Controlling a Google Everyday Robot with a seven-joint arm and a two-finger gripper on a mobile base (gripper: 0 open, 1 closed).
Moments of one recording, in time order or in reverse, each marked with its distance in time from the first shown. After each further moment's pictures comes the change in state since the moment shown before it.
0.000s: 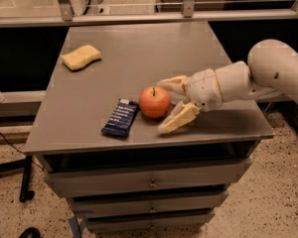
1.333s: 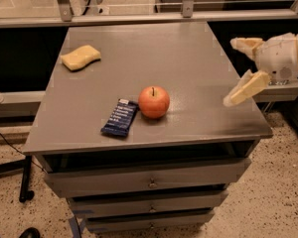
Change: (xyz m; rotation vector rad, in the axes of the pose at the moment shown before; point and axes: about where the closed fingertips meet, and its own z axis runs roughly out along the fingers) arm 0.013 -0.052 -0.165 0.289 0.158 0.024
